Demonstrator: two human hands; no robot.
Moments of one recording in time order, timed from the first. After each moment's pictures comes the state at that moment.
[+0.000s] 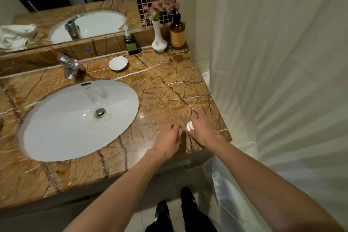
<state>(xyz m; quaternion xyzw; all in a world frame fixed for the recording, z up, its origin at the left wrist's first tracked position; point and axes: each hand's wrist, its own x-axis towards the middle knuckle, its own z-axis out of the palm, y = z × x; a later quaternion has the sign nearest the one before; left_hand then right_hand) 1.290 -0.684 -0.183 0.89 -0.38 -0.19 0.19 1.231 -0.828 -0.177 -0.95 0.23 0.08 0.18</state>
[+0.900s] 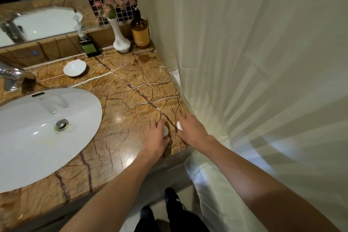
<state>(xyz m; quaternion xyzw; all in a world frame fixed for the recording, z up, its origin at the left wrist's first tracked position) 1.278 -0.758 -0.216 0.91 -0.34 -0.15 0.19 1.198 -0.882 -0.173 -0.95 0.25 0.08 0.18</state>
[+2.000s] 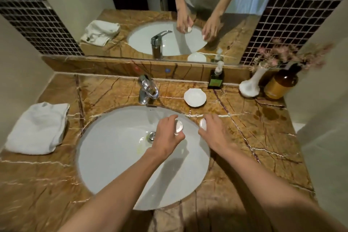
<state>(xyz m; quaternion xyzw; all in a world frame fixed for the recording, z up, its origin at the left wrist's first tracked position) 1.591 -0.569 -0.166 0.93 -0.14 -0.09 0.33 1.560 -0.745 -0.166 -0.96 0.14 0.05 0.24</state>
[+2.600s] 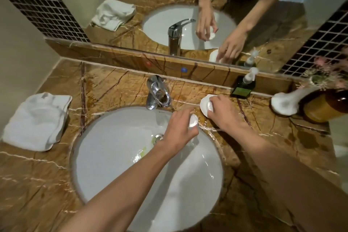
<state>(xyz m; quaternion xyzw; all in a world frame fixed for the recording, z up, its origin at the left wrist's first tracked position) 1.666 -0.590 -0.195 0.92 -0.15 -0.09 0.36 1.696 -0.767 -0.186 -0.99 0.02 0.07 0.15</state>
